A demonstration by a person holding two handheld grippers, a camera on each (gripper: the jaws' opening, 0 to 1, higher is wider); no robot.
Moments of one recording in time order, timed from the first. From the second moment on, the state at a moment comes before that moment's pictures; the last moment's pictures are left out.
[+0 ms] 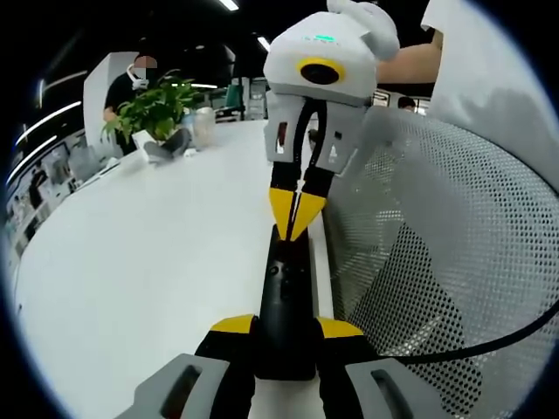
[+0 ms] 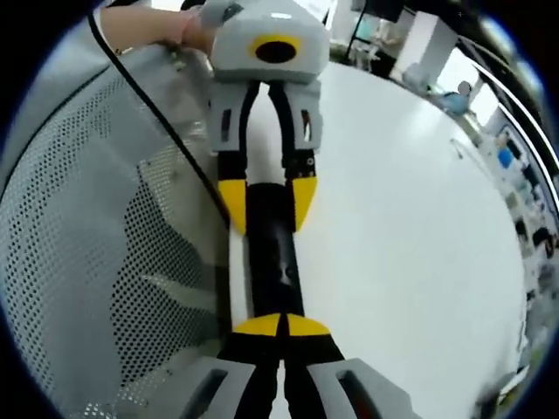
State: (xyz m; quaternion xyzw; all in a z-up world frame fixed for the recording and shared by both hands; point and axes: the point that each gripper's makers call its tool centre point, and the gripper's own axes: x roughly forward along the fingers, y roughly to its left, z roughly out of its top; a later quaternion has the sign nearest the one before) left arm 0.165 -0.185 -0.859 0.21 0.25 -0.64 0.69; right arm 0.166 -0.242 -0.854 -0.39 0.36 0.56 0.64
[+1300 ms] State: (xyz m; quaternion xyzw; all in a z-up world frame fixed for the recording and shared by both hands) left arm 0.164 -0.185 -0.859 0.22 0.25 -0.64 0.69; right arm 0.164 -0.227 -0.852 -0.32 0.35 0.56 0.68
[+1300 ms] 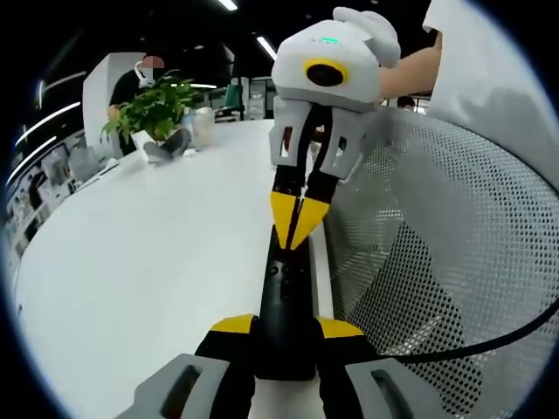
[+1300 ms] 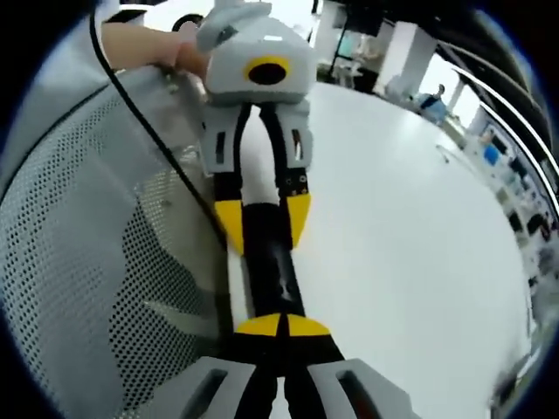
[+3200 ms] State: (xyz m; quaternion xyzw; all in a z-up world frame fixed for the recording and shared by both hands) left arm 0.164 -0.185 -0.859 0.22 0.25 -0.65 0.69; right arm 0.149 -0.206 -0.854 -0.39 0.29 0.58 0.65
